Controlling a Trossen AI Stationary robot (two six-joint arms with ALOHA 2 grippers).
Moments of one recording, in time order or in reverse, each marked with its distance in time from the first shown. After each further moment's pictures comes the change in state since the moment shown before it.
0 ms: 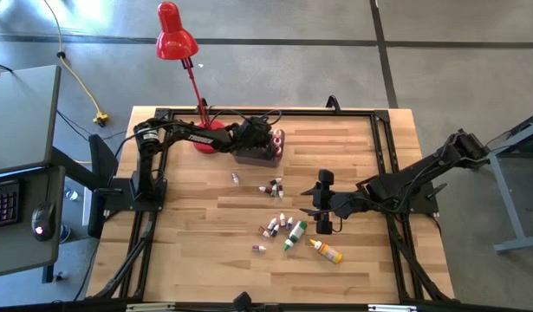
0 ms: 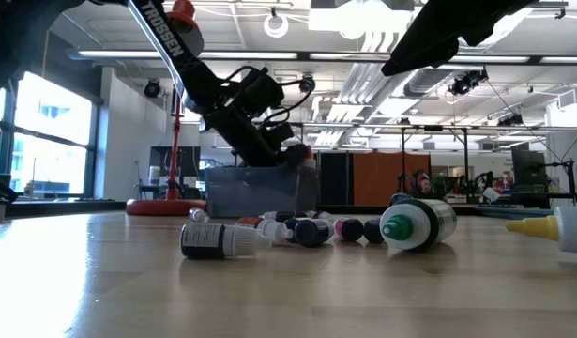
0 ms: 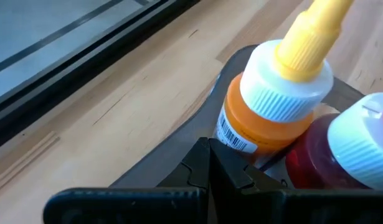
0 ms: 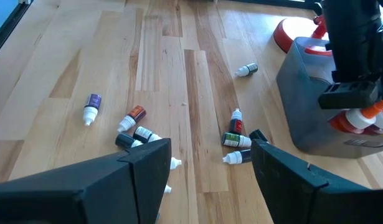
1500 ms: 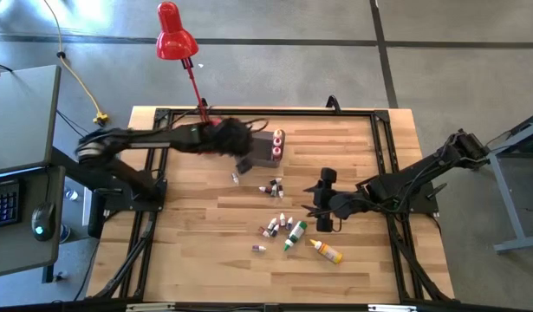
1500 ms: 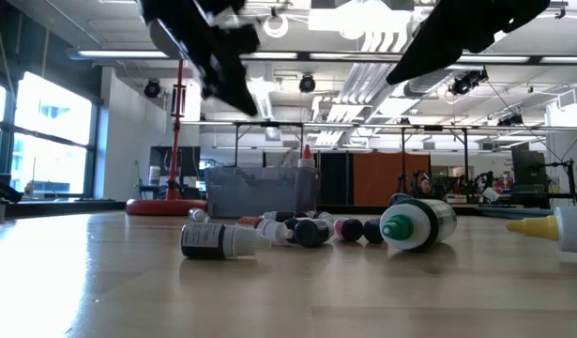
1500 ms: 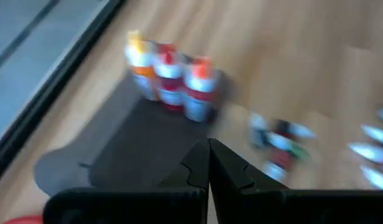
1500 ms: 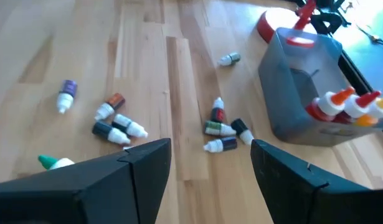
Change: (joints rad) left arm -0.181 -0.559 0.000 -0.694 0.055 0.097; right arm 0.000 0.000 0.000 -0.070 0.067 0.000
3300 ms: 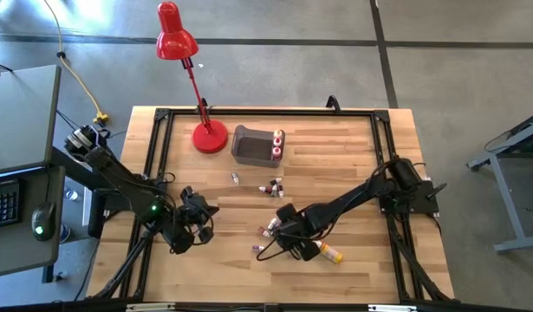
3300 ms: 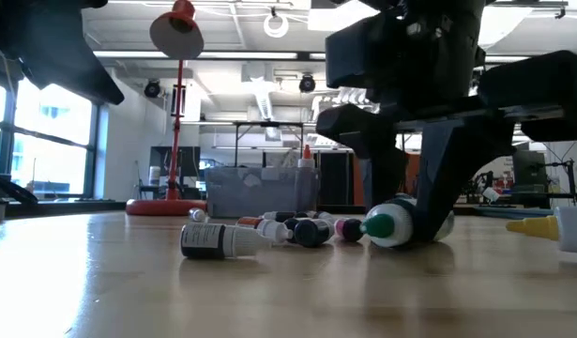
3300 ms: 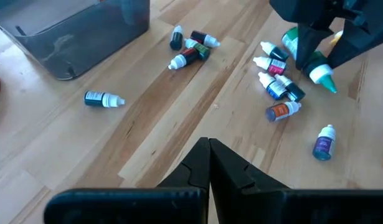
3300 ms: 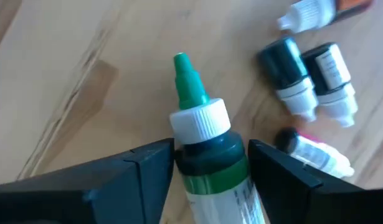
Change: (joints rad) left arm -0.971 -0.161 -0.349 -0.123 -0.724 -1.013; right arm -0.020 0.727 0.520 -0.354 -0.486 -0.364
